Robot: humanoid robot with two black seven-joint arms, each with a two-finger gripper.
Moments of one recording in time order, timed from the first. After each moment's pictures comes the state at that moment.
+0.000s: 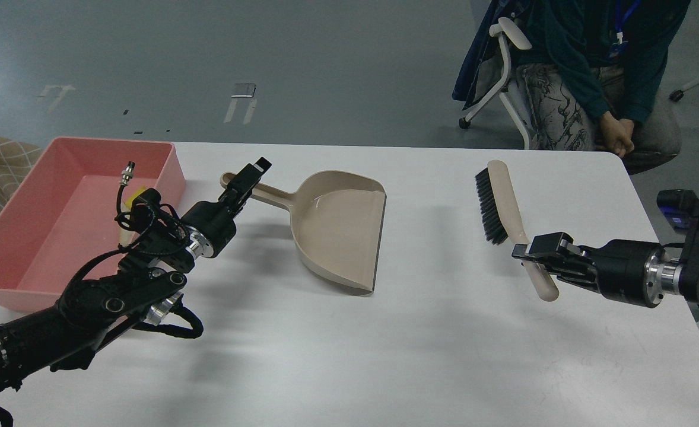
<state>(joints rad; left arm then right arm) -0.61 0.43 -0.33 -0.96 0.76 0.29 -0.46 0.91 -1.01 0.07 1.58 -0.76 0.28 0.06</state>
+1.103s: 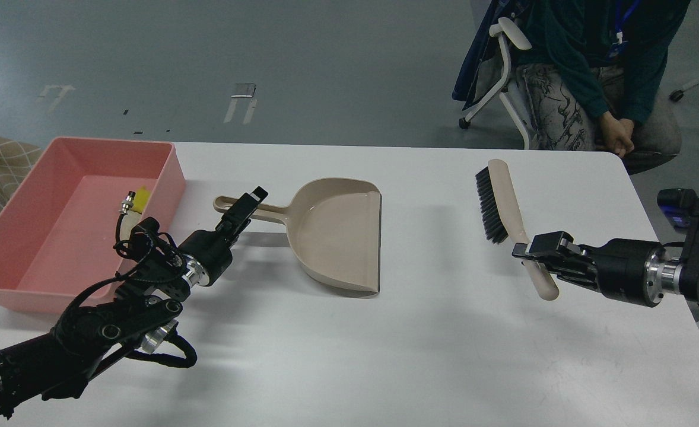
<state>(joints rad) -0.52 0.44 -0.33 -0.98 0.77 0.29 -0.47 0.91 -1.01 0.08 1.58 -0.76 0.28 0.06</state>
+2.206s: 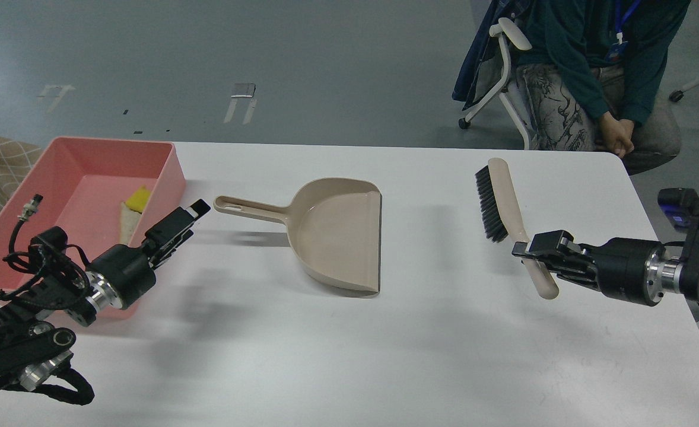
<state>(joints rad) -0.38 0.92 -0.39 -1.45 0.82 0.28 -0.48 0.91 -1.00 0.08 1.58 -0.76 0.28 0.06</state>
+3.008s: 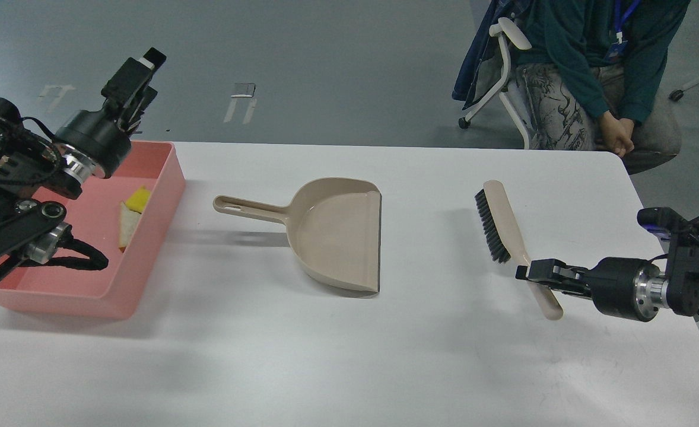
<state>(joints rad) -0.68 0.79 -0.58 -1.19 0.77 0.22 -0.45 0.85 -0.94 0.06 1.48 -1.02 0.28 0.06</state>
